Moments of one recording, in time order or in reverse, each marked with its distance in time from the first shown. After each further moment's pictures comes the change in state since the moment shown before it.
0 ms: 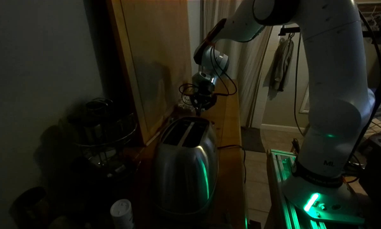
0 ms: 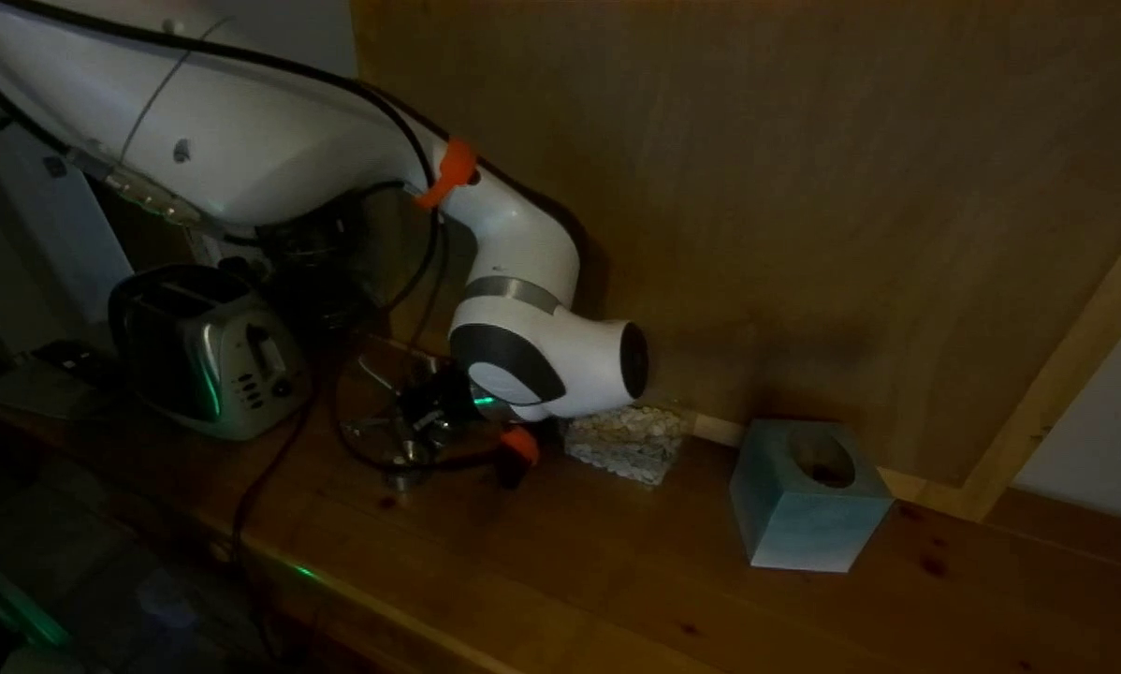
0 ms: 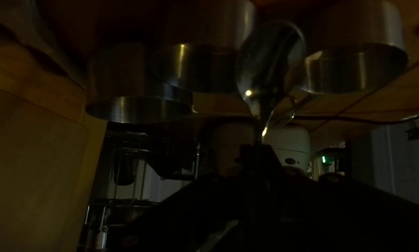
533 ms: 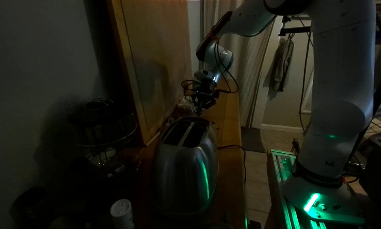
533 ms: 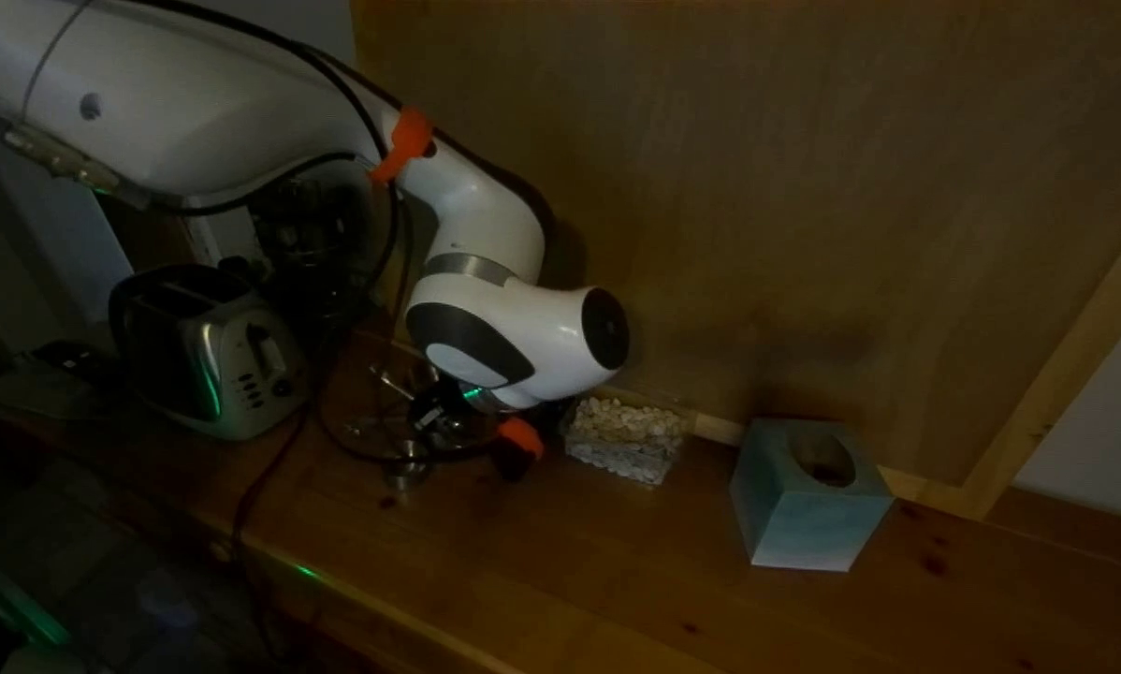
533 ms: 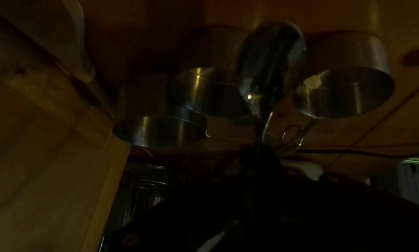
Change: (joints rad) arm 0.052 -0.118 -0.034 -0.120 -0.008 0.212 0.011
